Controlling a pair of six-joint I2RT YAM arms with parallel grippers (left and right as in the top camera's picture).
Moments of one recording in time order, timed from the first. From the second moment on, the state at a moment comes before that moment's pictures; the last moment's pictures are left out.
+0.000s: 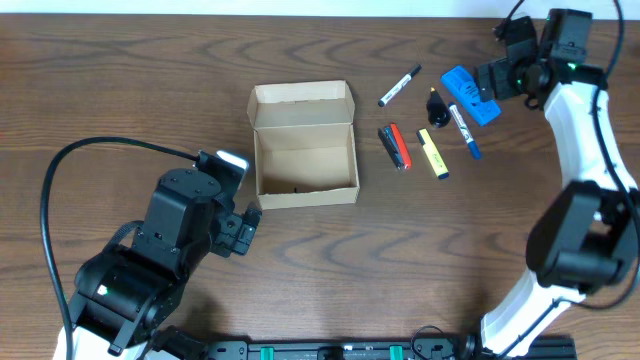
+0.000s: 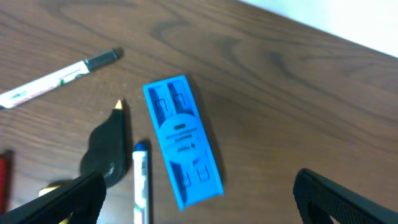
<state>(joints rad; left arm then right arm) -0.49 0.90 1.09 -1.02 -0.18 0.02 -0.19 2.00 1.67 -0.57 -0.17 -0.45</state>
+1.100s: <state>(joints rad) -0.49 0.90 1.09 -1.02 -0.18 0.02 -0.19 2.33 1.69 -0.35 -0.27 -0.53</state>
